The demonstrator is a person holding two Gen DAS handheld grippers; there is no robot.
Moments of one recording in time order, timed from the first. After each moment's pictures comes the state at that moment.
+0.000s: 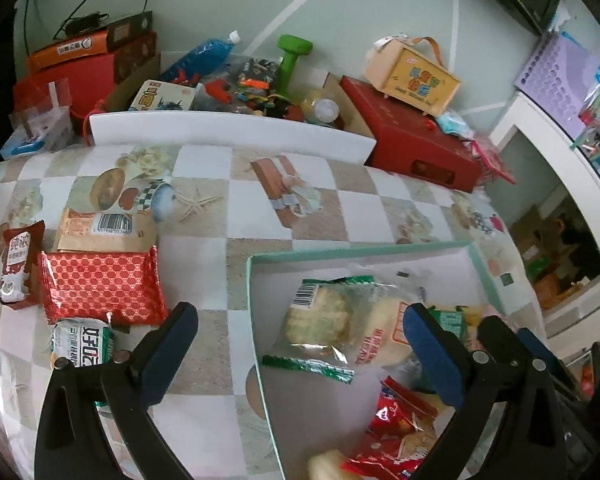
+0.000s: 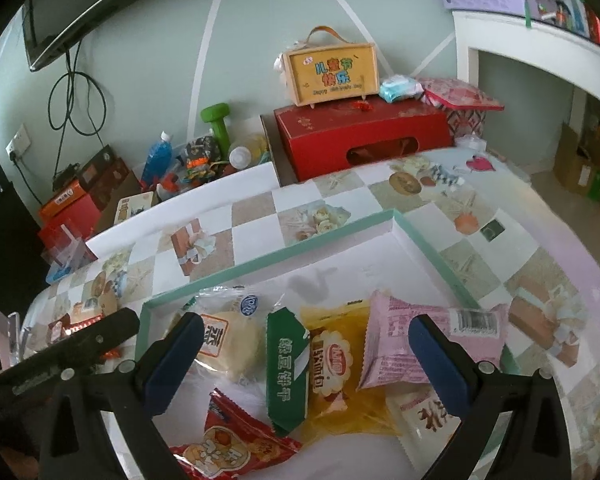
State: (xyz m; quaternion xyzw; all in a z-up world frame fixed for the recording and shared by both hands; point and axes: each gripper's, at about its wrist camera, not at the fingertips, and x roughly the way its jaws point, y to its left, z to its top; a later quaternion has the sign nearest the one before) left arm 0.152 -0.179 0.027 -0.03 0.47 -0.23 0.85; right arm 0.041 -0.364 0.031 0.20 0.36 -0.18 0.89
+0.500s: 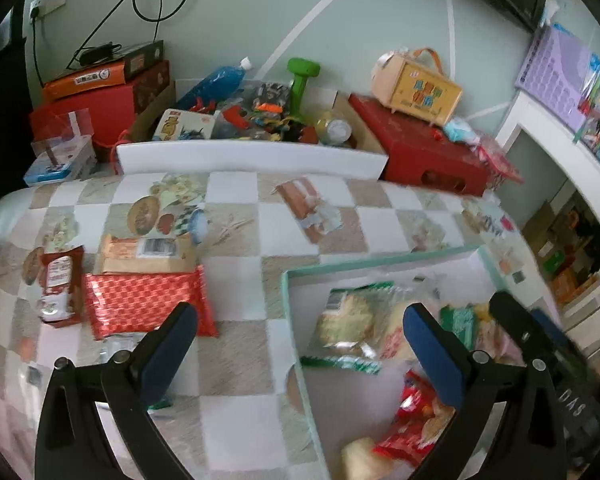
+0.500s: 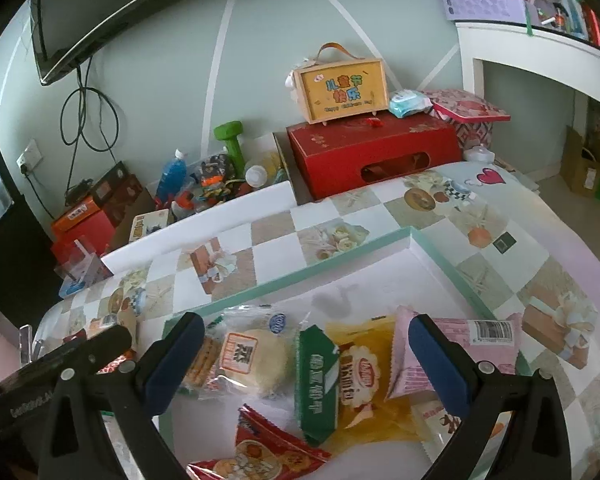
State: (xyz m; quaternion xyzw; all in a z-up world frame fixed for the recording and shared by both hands) left arm 0.145 -0.158 0.046 0.01 0.44 -0.21 0.87; right arm 0.045 -0.348 0.046 0.20 0.32 -0.17 0.91
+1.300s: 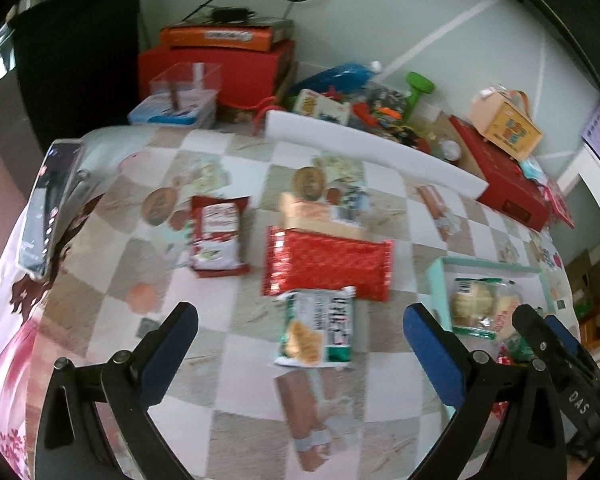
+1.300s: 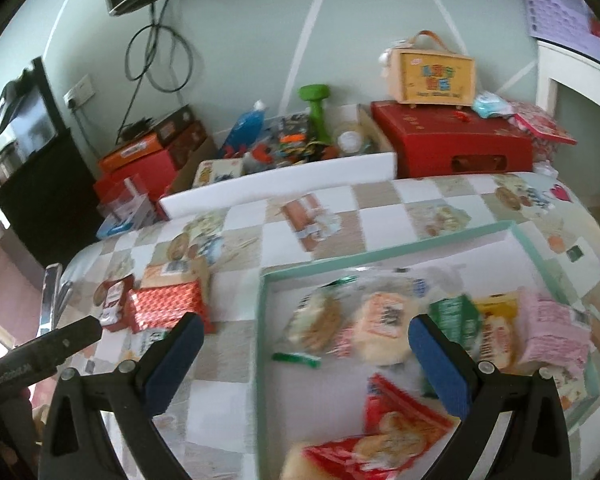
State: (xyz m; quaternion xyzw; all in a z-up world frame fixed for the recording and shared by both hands) left arm 0.147 -0.011 0.040 -0.06 0.47 -0.09 0.87; right arm 0.081 -0.246 0.044 0.15 0.37 -0.07 0.91
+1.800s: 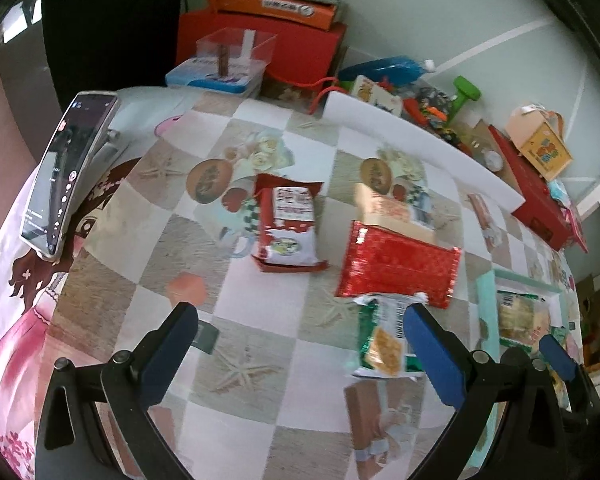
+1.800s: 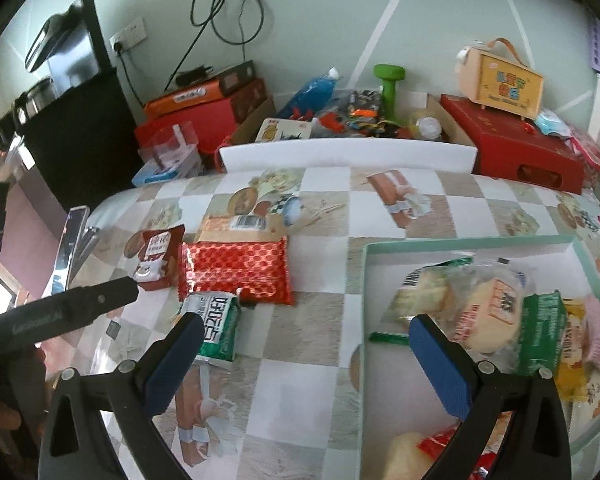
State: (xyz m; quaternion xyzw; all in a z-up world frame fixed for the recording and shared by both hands) left arm 0.172 0.041 0.012 -0.09 0.50 -0.06 0.86; right arm 0.105 -0.171 0.030 0.09 0.41 -0.02 0.91
